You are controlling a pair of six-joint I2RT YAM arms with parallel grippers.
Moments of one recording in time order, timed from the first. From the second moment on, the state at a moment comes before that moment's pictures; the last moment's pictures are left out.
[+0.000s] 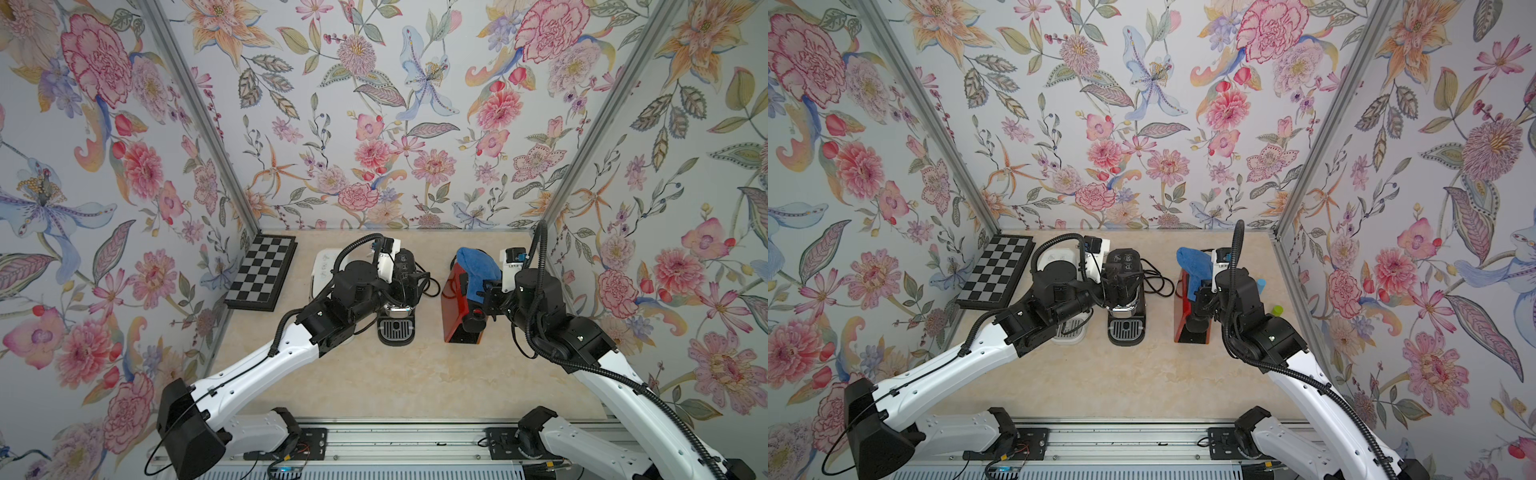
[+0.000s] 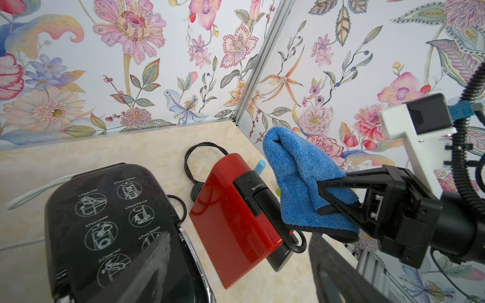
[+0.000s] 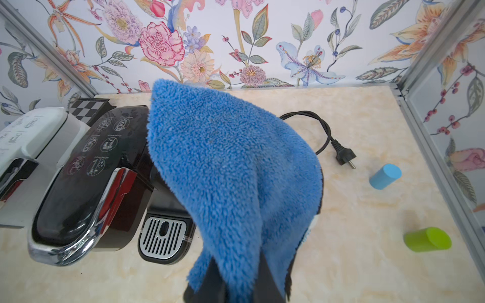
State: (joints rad) left arm -0.85 1.28 1.13 -0.04 0.00 -0.41; right arm 0.53 0.93 1.07 -0.64 0.24 0.32
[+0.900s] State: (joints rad) left arm -0.97 1.45 1.07 0.17 -0.08 -0.52; right arm 0.45 0.94 0.88 -0.56 0.03 0.32
